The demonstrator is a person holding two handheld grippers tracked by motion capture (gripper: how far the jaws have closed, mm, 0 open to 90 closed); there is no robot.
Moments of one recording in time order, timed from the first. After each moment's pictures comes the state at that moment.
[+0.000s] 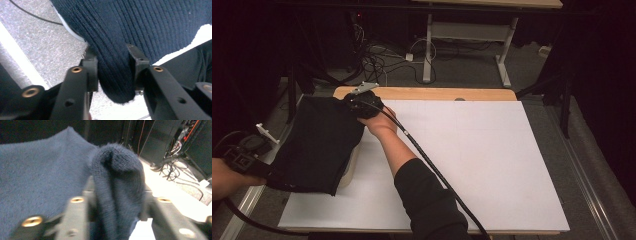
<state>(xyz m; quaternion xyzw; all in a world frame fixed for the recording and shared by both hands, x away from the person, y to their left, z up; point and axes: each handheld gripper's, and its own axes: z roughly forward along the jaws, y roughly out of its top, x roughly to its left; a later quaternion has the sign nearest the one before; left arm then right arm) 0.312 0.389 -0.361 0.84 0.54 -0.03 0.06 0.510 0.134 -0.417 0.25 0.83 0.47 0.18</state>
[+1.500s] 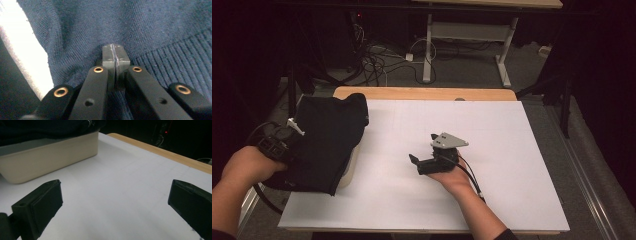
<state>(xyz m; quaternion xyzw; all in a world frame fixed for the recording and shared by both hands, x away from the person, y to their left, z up) 0.360 0.355 -0.389 0.85 0.52 0.03 0.04 0.371 -0.090 -0.449 0.28 0.79 0.50 0.20</state>
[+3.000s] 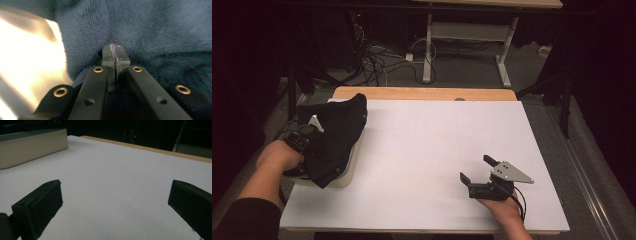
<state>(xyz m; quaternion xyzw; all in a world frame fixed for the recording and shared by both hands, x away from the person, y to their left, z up) 0.409 0.336 -0.425 0.84 0.54 0.00 0.03 0.307 -0.220 -0.463 0.35 0.74 0.52 0.26</state>
